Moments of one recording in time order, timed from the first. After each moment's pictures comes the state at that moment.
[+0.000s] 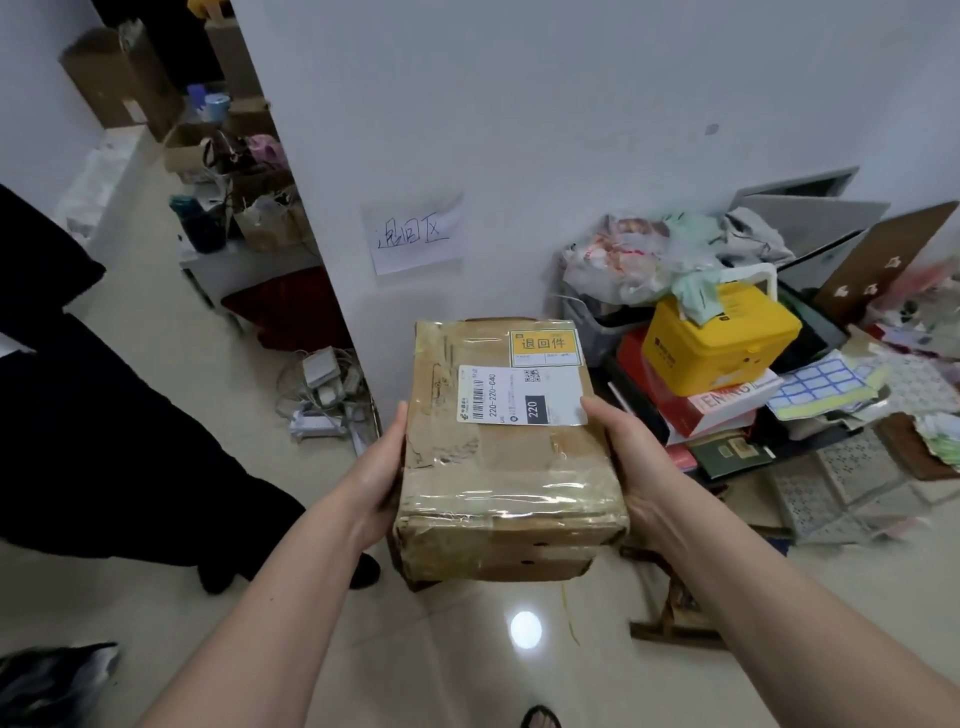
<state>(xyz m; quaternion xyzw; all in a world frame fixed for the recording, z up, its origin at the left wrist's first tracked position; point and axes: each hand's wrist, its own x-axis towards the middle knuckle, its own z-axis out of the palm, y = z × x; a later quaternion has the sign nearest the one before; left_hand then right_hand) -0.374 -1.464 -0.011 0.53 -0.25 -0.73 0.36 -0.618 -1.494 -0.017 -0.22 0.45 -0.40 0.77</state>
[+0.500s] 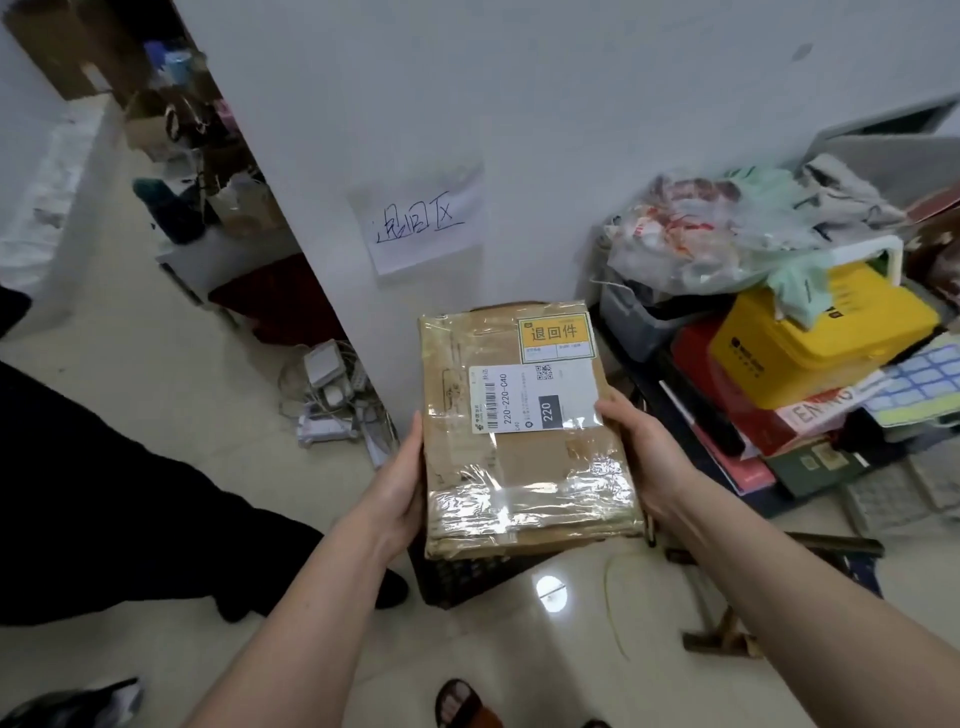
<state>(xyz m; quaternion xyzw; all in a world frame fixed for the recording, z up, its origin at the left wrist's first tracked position) -0.334 -1.604 -0.092 0.54 -0.21 -0.73 0.37 -0.579 -1.635 -0.100 -0.25 0.46 -0.42 0.74</state>
